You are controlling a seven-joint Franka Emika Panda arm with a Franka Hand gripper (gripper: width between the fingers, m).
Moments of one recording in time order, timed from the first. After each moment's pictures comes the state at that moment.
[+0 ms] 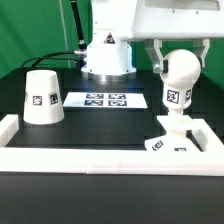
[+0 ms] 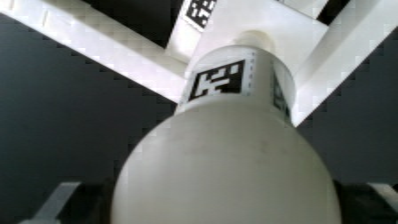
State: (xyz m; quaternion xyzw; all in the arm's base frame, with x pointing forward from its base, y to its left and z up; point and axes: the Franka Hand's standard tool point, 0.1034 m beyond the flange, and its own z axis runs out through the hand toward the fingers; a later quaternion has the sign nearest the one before) arm 0.618 0.084 0.145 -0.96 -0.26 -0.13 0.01
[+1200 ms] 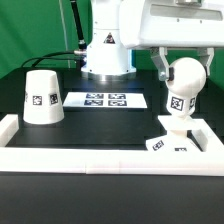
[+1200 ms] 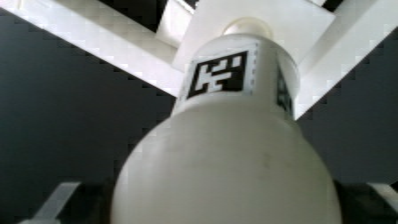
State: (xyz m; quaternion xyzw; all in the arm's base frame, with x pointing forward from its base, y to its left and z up) arm 0.620 0.090 0.136 -0.95 -0.26 -0.17 0.00
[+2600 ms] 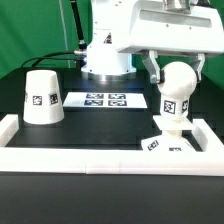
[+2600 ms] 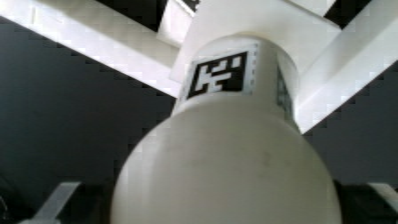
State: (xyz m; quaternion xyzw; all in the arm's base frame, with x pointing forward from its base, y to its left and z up) arm 0.610 0.080 0.128 -0.94 -0.24 -0.22 -0.01
